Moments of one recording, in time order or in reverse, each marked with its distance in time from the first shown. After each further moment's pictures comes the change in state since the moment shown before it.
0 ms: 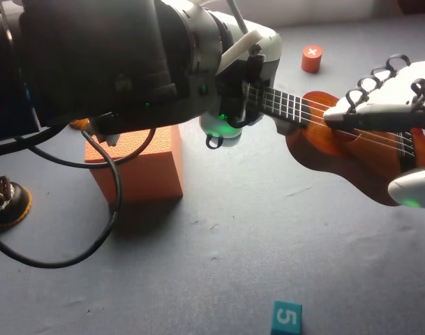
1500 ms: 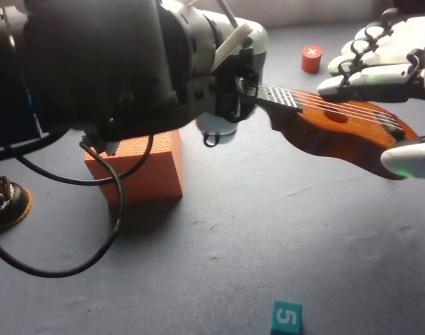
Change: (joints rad) left arm 0.013 0.000 -0.014 0.066 0.067 -0.132; right arm 0.043 0.018 -0.036 -0.064 0.109 -0.093
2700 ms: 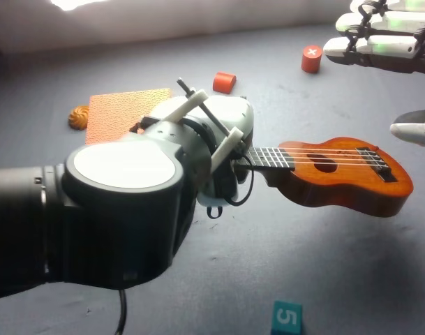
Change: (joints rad) left arm 0.228 0.011 -0.128 0.380 0.127 -0.501; right arm -0.062 0.009 -0.018 -0.191 0.193 -0.045
